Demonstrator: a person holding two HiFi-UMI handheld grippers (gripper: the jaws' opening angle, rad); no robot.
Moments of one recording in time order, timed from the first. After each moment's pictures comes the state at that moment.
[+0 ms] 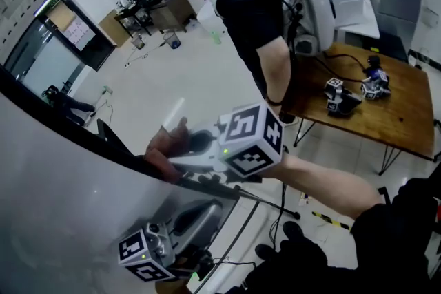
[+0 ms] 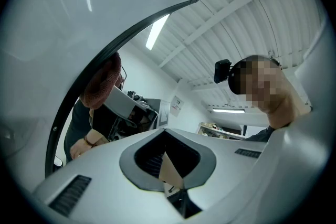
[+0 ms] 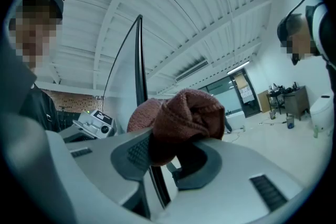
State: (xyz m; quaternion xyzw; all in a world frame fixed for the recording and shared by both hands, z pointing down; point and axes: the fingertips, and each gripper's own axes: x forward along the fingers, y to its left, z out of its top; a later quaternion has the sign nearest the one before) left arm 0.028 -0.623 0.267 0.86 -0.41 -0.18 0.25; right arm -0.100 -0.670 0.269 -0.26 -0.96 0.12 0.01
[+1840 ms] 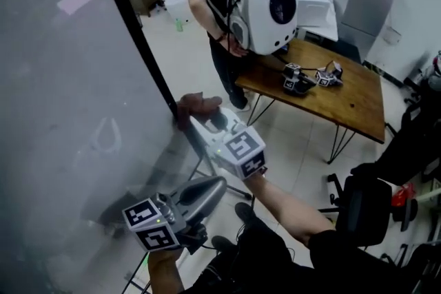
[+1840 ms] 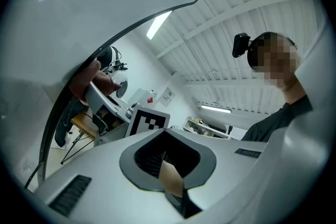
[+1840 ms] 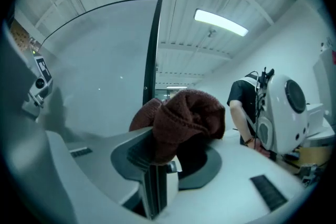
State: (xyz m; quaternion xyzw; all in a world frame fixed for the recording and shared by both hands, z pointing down) left arm 0.055 -0.522 0.370 0.88 -0.34 -0.16 0.30; right arm -0.064 -0.665 0.406 0.18 -0.98 0.02 0.01
